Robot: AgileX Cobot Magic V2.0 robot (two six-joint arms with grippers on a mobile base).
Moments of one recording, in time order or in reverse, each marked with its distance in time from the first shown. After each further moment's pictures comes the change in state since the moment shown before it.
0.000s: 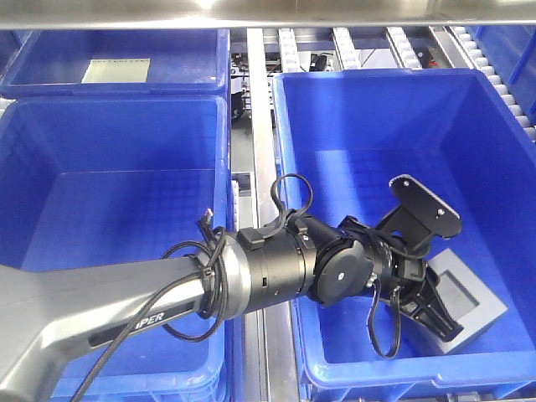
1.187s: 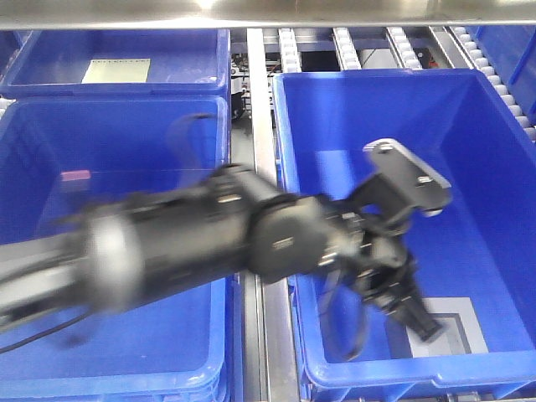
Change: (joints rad) left arm 0.000 -0.284 0.133 0.009 0.181 0.000; right arm 0.000 0.000 0.000 0.000 0.001 0.000
